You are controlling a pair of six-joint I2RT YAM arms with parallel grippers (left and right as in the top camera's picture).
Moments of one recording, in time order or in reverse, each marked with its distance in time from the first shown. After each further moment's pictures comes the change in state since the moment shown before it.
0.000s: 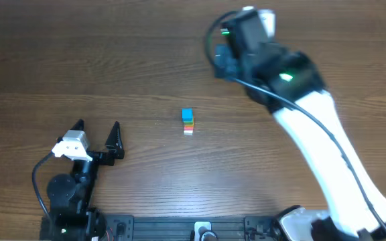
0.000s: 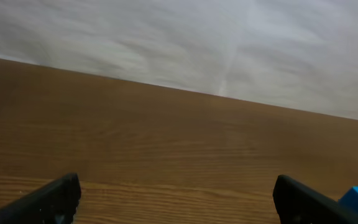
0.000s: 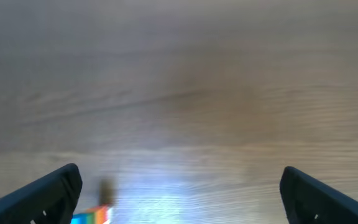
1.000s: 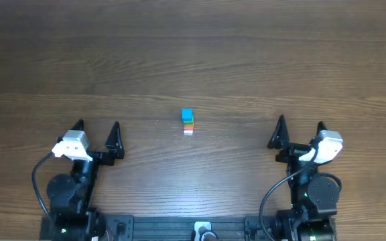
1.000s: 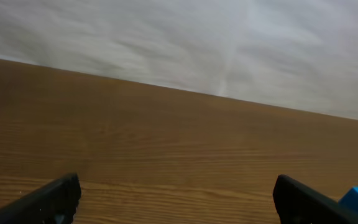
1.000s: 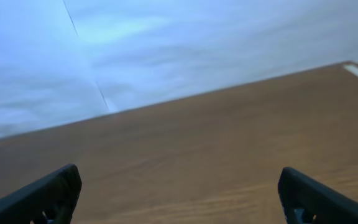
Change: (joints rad) left arm 0.000 -0.001 0.000 0.001 0.000 0.000; right arm -0.407 -1.430 -1.563 0.992 -0.210 -0.182
